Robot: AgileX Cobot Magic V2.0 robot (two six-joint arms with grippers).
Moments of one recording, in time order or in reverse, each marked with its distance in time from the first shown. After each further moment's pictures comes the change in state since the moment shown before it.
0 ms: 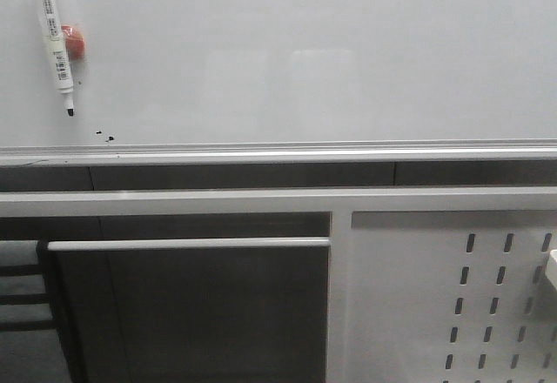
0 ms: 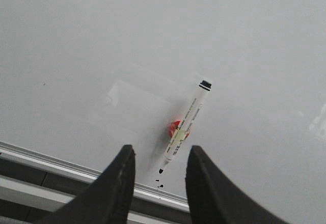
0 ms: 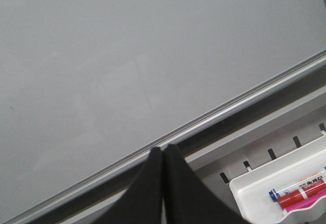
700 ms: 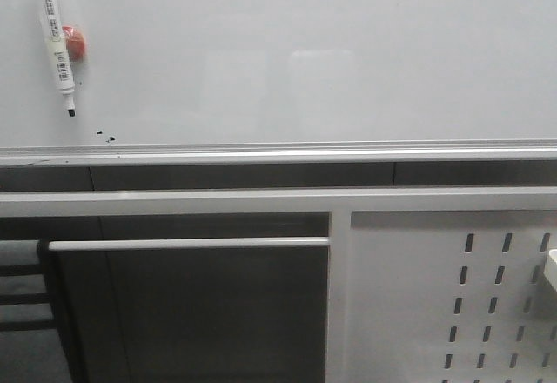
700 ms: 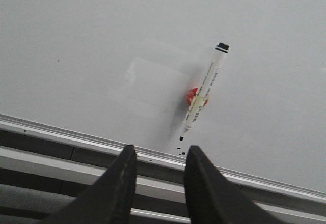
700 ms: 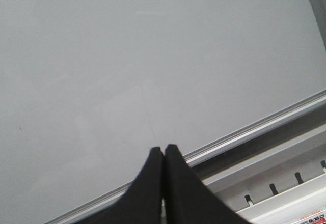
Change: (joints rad) left arm 0.052 0.000 0.002 0.035 0.114 0.046; right arm 0.000 0.000 0.033 -0.025 -0.140 -0.019
